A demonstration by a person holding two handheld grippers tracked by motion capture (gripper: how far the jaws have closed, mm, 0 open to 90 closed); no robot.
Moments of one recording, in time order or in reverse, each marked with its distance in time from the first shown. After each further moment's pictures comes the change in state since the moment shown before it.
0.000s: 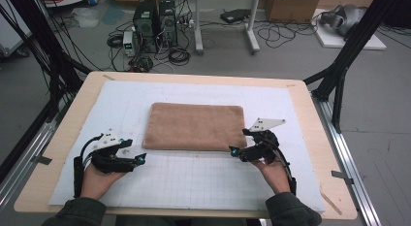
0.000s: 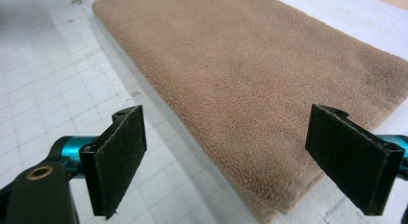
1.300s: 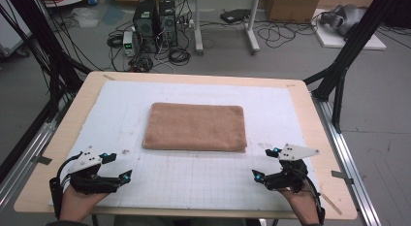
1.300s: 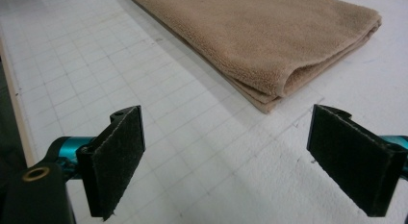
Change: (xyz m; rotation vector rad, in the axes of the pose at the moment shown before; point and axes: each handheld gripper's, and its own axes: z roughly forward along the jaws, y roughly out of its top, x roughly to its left) left arm -0.018 -0.029 -0.053 -0.023 0.019 -0.006; right arm 0.021 -0.062 -0.070 -0.032 -0.034 -0.007
